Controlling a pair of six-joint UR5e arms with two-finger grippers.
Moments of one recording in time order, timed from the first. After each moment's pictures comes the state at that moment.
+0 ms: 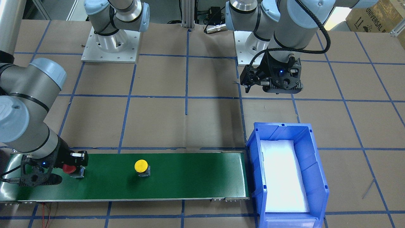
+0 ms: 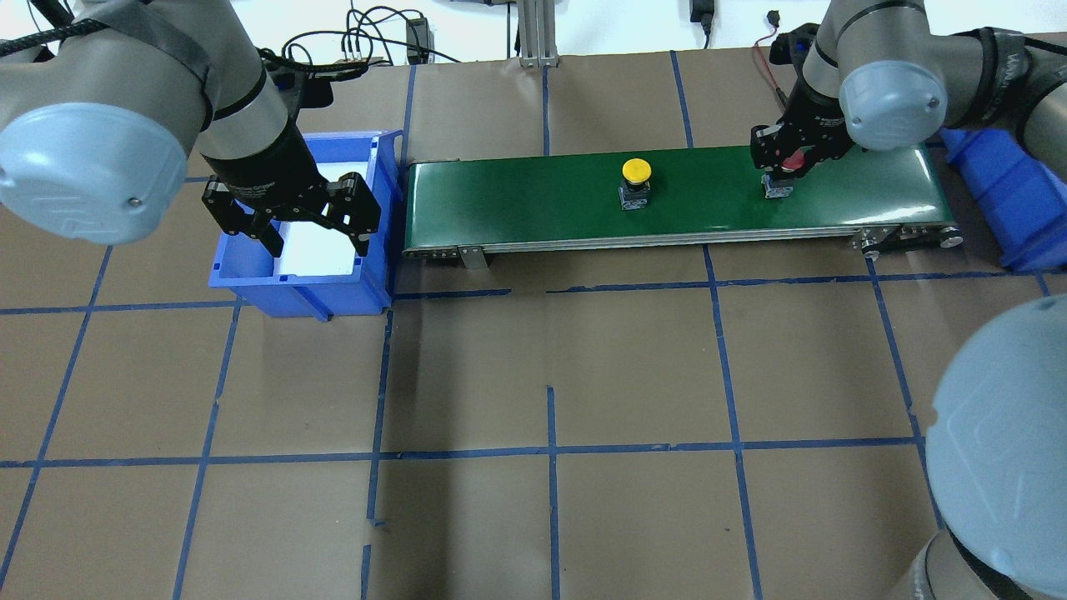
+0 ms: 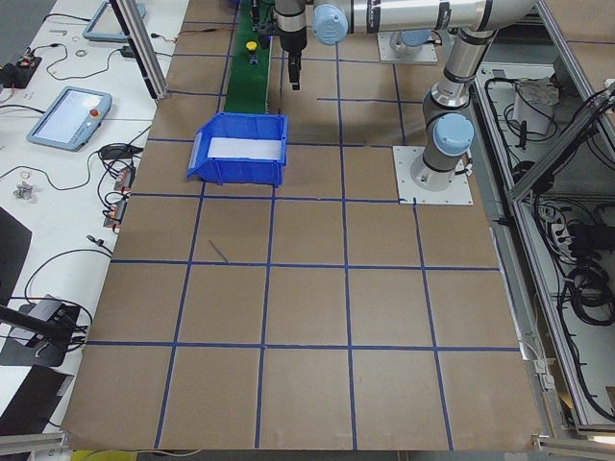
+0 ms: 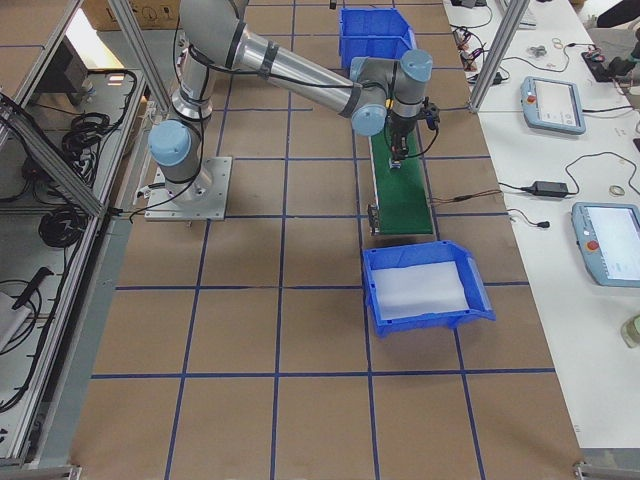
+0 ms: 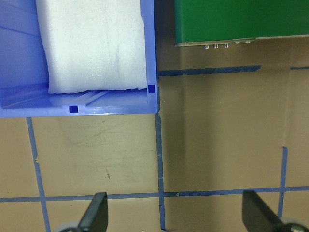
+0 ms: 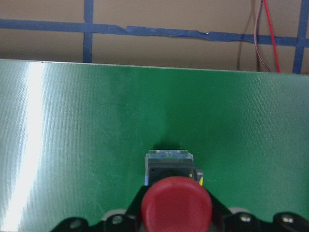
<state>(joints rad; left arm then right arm) -1.61 -1.60 -1.66 -1.52 1.58 0.00 1.43 -1.12 1.52 -2.00 -1.59 -0.22</state>
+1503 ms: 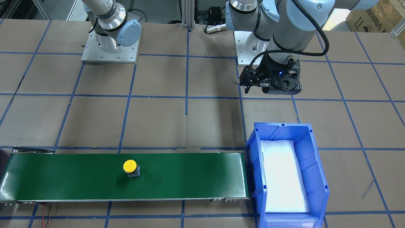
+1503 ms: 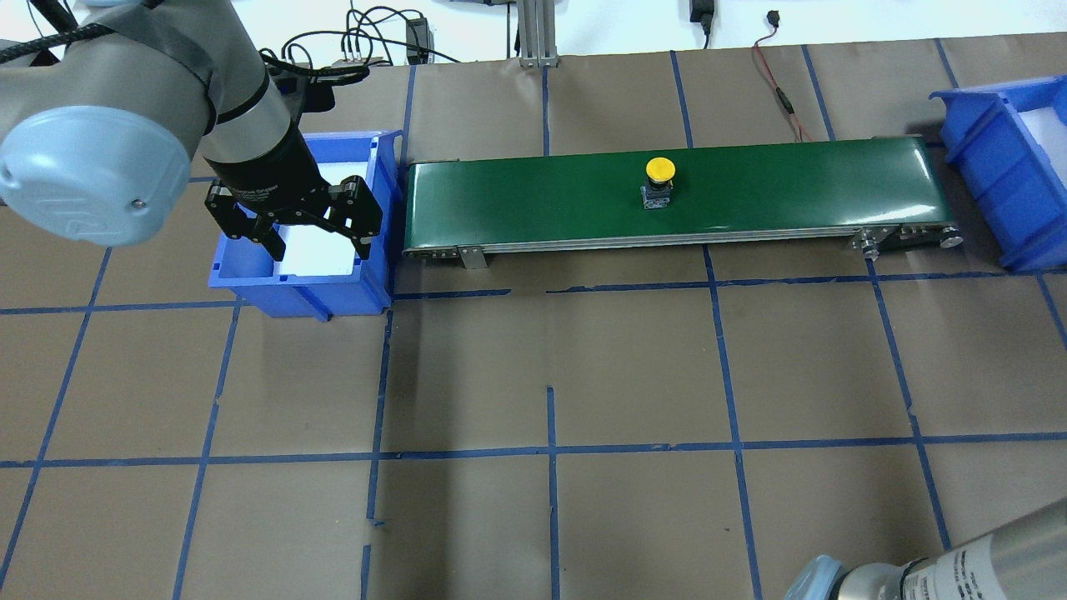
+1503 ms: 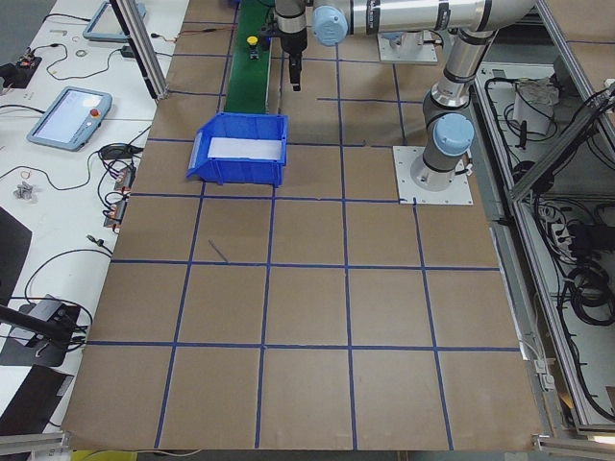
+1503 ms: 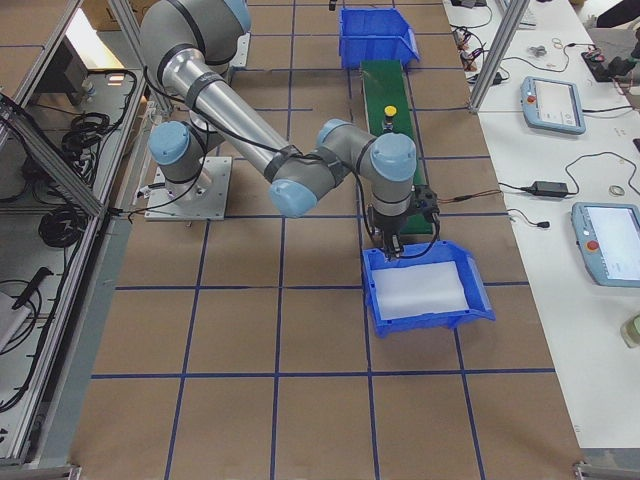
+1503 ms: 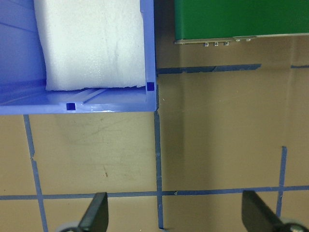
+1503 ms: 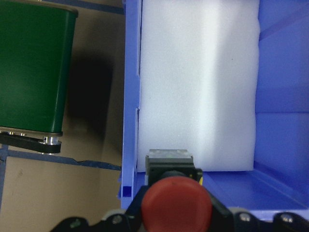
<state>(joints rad) -1.61 -1.61 -1.67 -1.52 1.58 -0.01 0.82 -1.20 1.46 -1.97 -1.49 -0.90</state>
